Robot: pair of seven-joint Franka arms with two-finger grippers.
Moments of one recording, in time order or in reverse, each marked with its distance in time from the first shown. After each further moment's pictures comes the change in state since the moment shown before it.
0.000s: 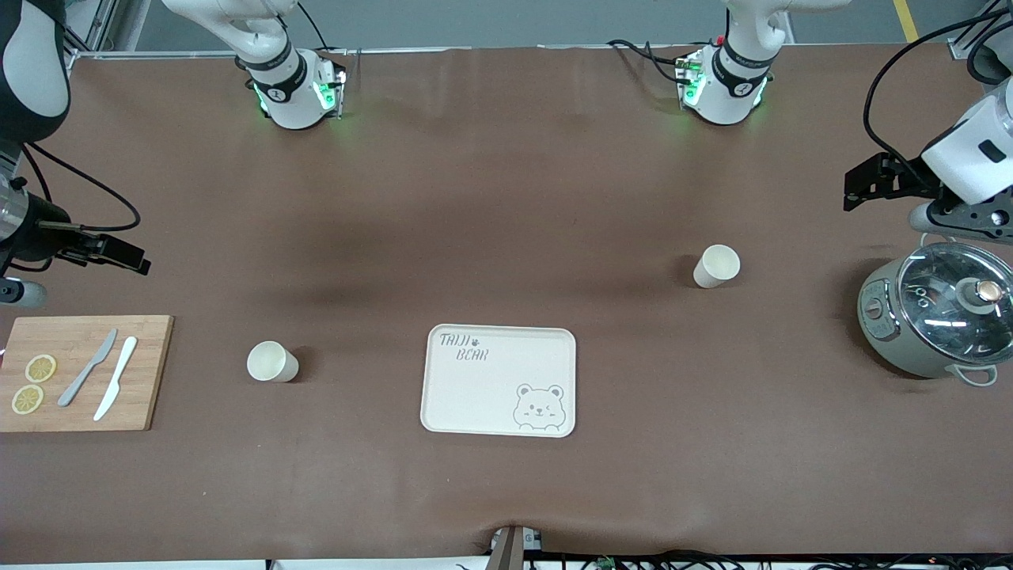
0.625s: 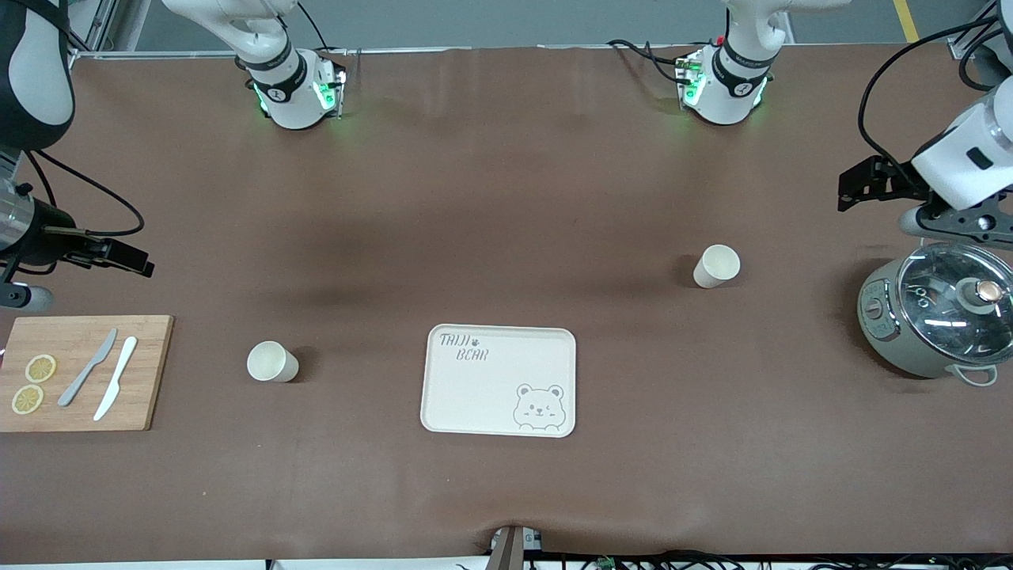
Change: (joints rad) left arm 0.000 -0.003 -0.002 -0.056 0.000 0.014 0.000; right arm 0.000 0.011 0.000 0.000 0.000 0.000 0.000
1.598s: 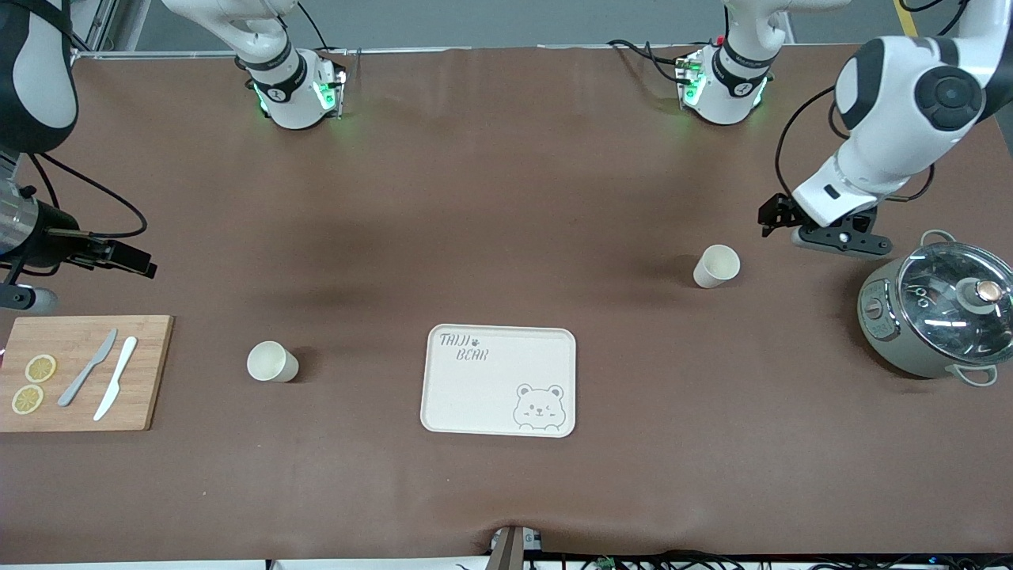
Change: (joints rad) left arm 0.001 -0.224 -0.007 -0.829 0.000 0.763 0.001; right arm 0.001 0.007 0.002 -0.001 0.000 0.005 0.000
